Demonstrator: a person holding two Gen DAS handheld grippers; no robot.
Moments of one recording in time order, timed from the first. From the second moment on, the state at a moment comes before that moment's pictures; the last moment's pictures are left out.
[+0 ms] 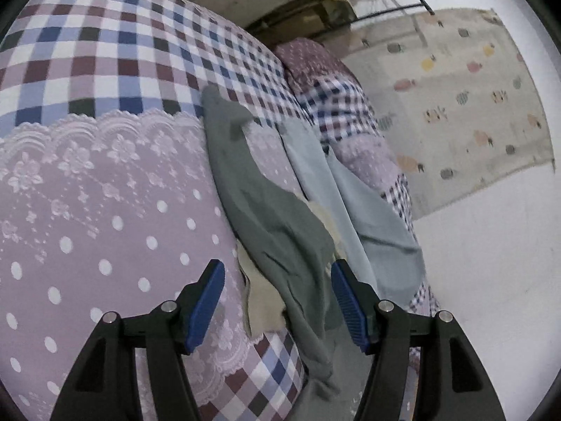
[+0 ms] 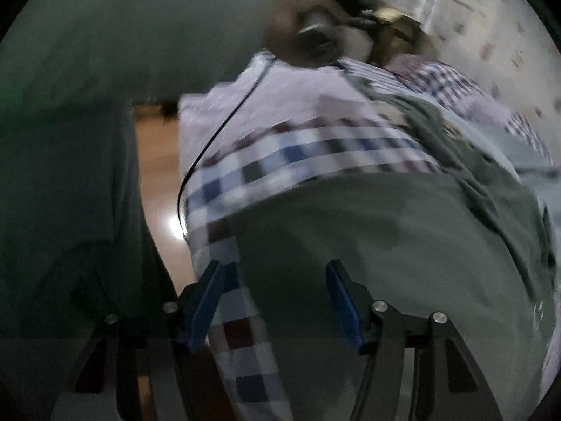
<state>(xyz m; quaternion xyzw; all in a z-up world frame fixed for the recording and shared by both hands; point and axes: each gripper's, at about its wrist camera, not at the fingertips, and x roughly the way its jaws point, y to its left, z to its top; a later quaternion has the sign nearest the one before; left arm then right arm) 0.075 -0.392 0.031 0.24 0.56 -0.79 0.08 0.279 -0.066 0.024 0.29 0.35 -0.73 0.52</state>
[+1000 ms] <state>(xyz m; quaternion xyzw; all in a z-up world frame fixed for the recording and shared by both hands) 0.050 -0.477 0.003 0.23 0.56 -0.79 0.06 0.244 -0.058 0.051 0.37 0.21 -0.68 0.60</state>
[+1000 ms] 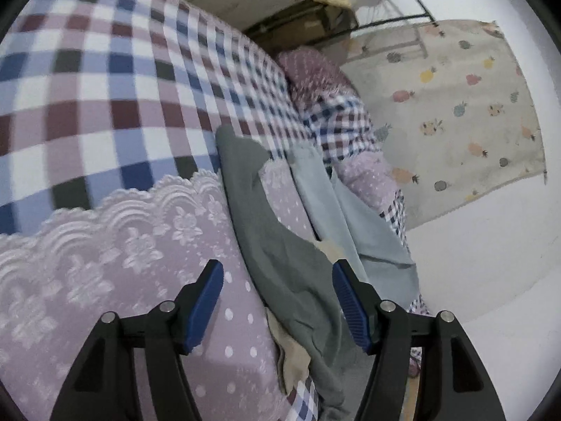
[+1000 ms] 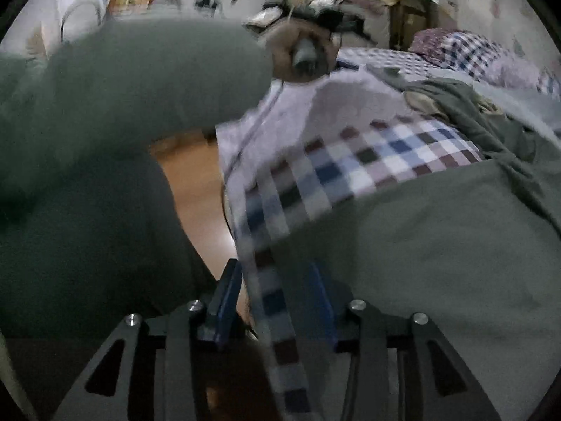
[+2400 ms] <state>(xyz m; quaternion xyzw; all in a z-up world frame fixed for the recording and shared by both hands) -0.019 0.071 0.080 0.40 0.01 -0.86 -0.32 0.004 0.286 0.151 0.30 -0.26 -0.90 0.16</state>
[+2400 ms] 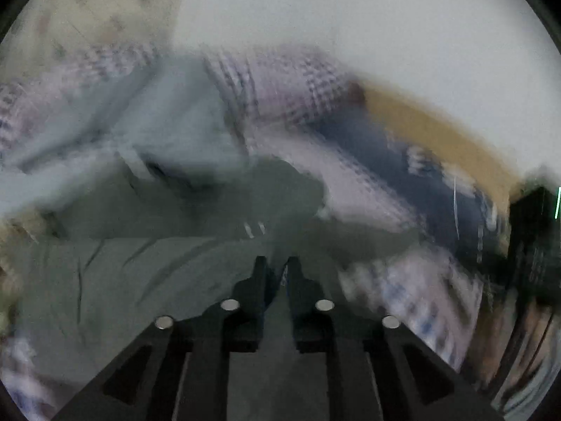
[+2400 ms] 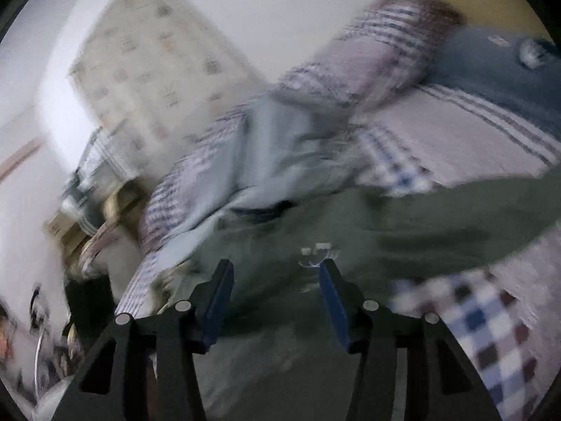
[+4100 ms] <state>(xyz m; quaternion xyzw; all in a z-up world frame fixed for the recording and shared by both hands) -0.007 -0.171 0.035 0.41 0.28 -0.87 -0.02 -0.012 0.245 0.076 0.51 -0.05 -0.73 0.45</state>
